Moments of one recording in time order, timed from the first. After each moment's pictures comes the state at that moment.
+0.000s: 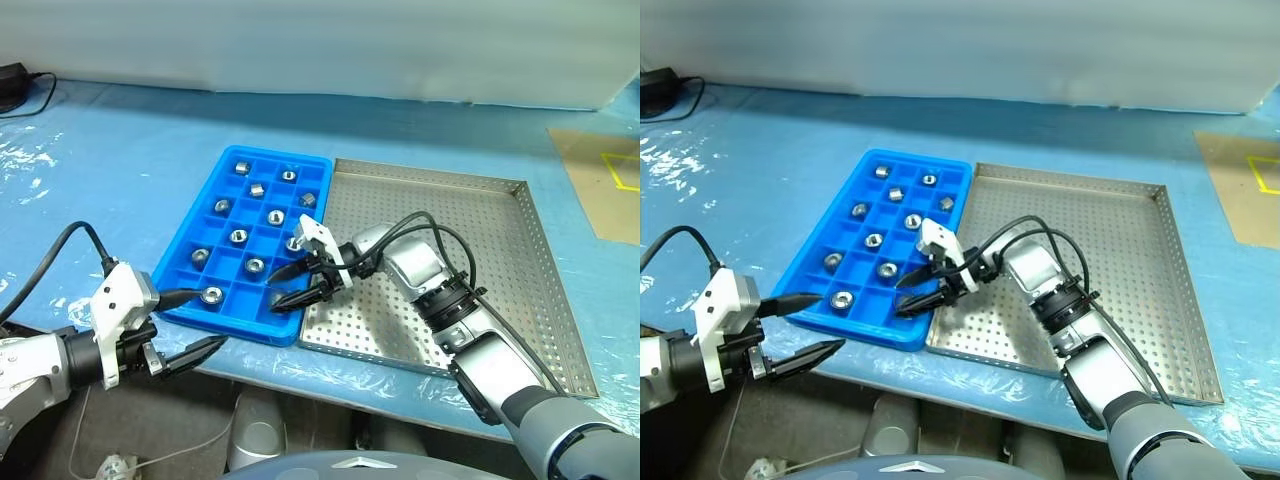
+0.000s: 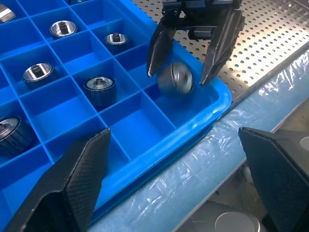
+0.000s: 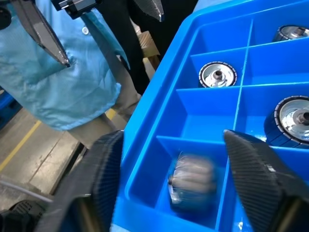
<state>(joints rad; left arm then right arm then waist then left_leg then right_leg) 0.40 0.85 0.54 -0.80 -0.77 0.75 -0.85 -0.76 -0.23 0.44 0.28 0.25 0.61 1.34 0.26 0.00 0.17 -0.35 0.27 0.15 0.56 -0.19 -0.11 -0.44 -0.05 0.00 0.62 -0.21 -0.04</state>
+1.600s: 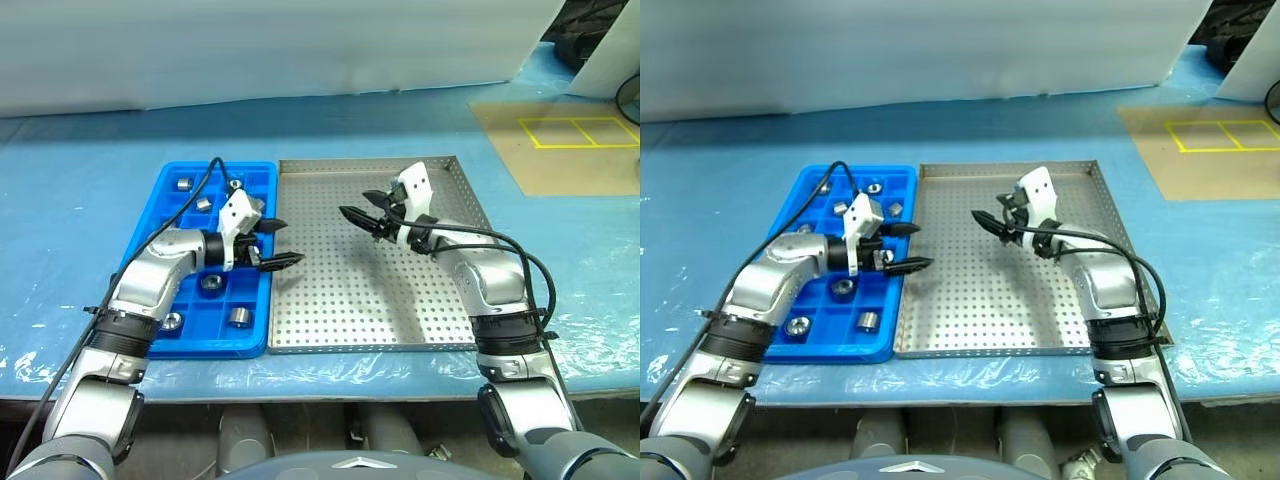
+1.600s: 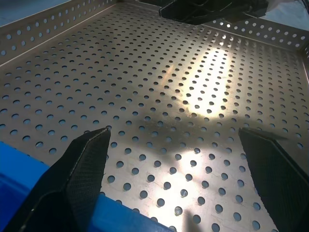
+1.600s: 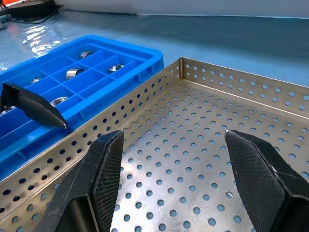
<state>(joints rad) -0.50 0.52 -0.12 0.10 -0.35 0.41 -1.04 -0.54 -0.31 0.01 0.01 0.29 0.60 0.64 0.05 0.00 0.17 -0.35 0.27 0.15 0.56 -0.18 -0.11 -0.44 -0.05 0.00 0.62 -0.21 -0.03</state>
